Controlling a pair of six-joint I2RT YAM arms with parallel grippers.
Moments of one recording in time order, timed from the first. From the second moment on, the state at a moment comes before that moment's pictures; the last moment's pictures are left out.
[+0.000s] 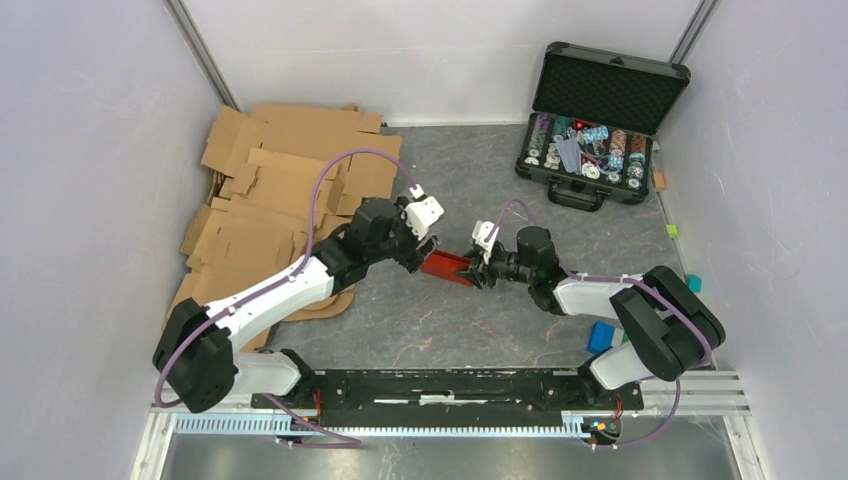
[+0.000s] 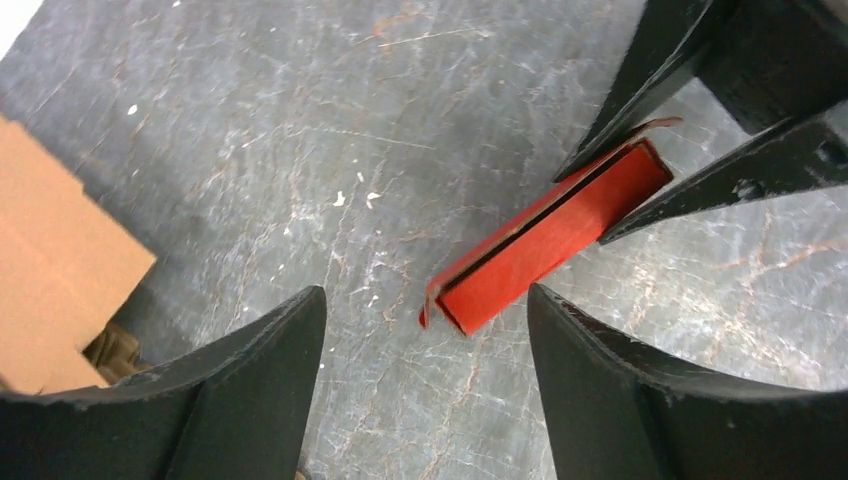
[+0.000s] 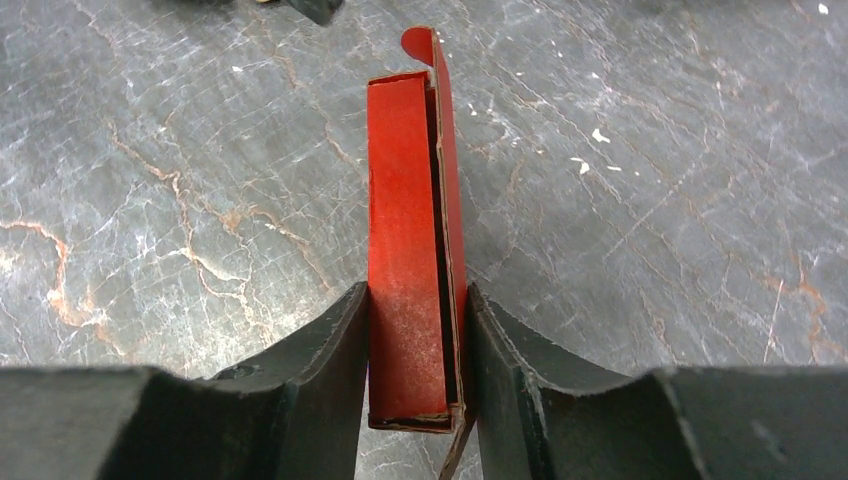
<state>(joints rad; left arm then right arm) -0.72 1.30 0.89 -0.13 0.13 0.29 0.55 1.48 0.44 0.68 -0.62 -0.28</state>
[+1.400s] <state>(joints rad) -0.66 1.49 0.87 -0.01 0.11 0.09 0.54 1.48 0.47 0.62 -0.56 -0.17</state>
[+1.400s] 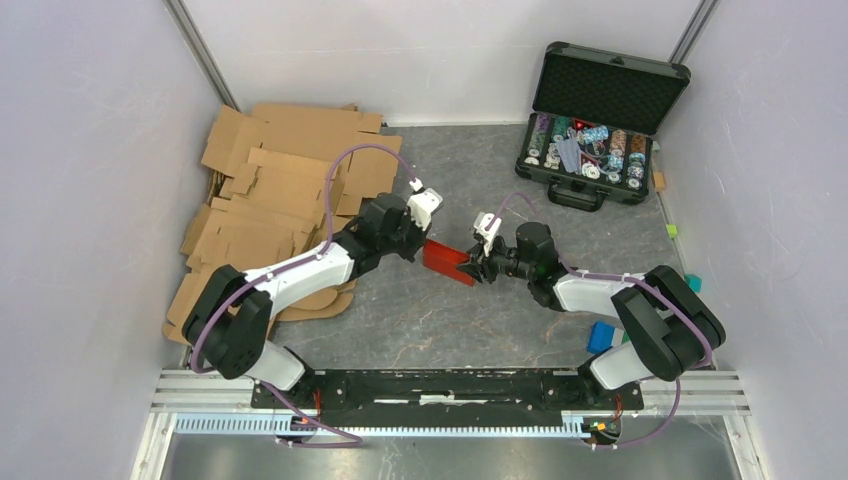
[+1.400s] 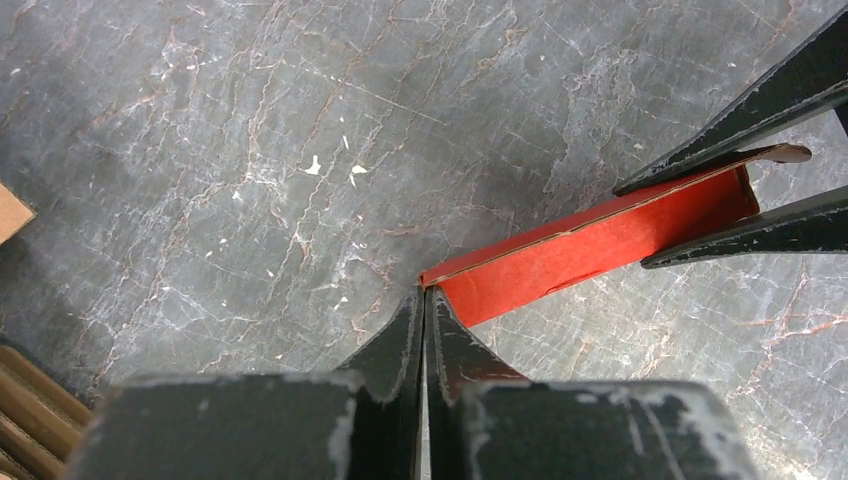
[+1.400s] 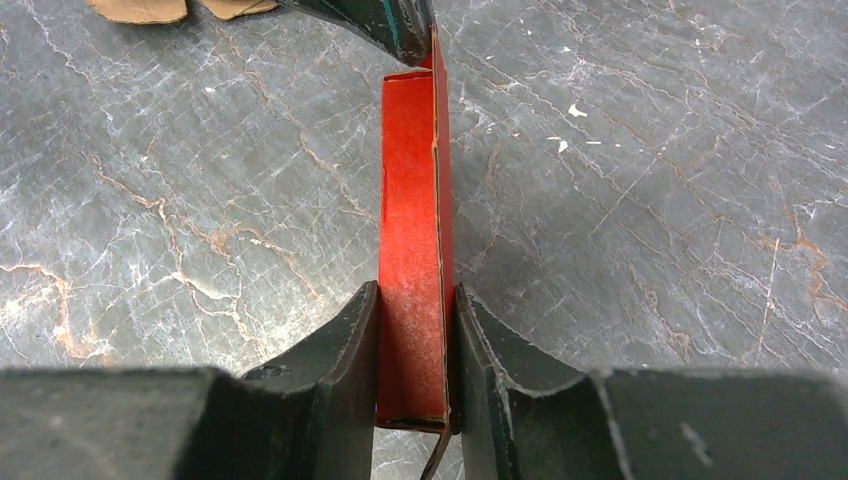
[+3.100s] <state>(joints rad) -0.71 1.47 0.80 0.08 0.05 -0.19 0.56 1.42 0.47 0.64 -0.49 -0.13</state>
